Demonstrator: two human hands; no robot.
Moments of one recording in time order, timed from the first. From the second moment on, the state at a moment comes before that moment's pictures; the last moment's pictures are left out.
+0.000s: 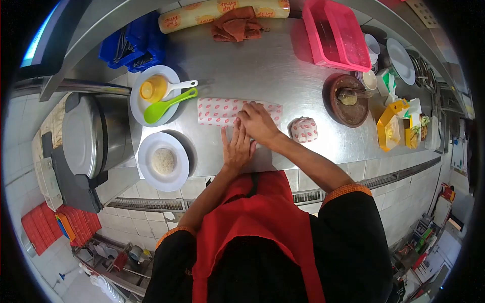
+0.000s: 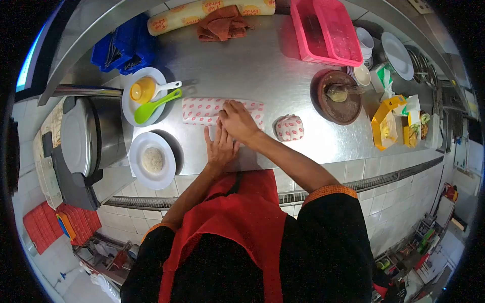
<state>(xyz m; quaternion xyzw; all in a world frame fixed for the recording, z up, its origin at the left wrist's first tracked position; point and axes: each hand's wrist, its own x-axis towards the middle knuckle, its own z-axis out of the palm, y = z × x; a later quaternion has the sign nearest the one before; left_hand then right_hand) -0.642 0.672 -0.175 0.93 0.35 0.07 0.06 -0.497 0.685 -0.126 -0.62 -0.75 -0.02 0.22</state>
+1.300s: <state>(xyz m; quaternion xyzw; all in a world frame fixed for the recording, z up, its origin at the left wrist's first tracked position) -0.619 0.800 -0.114 0.92 0.39 0.03 0.04 -0.473 0.690 -0.107 -0.85 -0.50 0.11 0.09</state>
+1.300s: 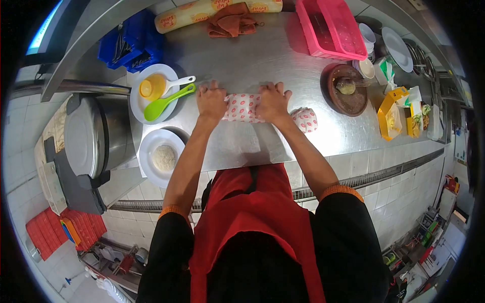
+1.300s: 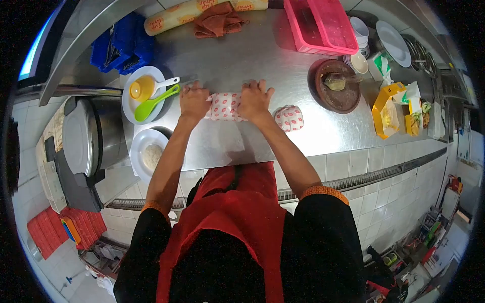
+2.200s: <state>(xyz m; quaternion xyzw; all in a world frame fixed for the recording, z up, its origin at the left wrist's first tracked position) -0.758 0.662 -0.158 0.96 0.16 0.06 0.20 -0.527 0.515 -0.150 -0.68 -0.72 0.11 0.13</state>
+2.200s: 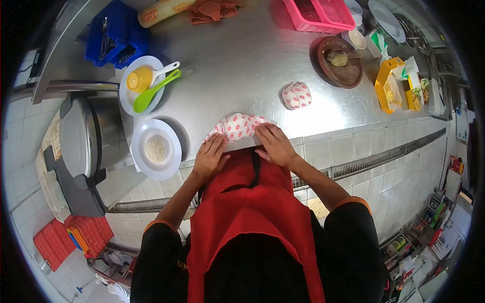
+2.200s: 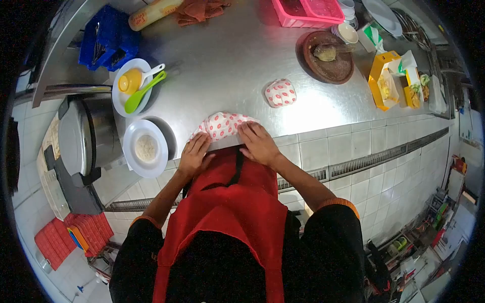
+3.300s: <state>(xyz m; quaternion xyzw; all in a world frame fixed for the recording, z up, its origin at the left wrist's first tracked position) -0.729 0.652 -0.159 0.94 0.26 0.20 0.06 -0.480 0.563 -0.176 -0.54 -0.79 0.15 0.24</state>
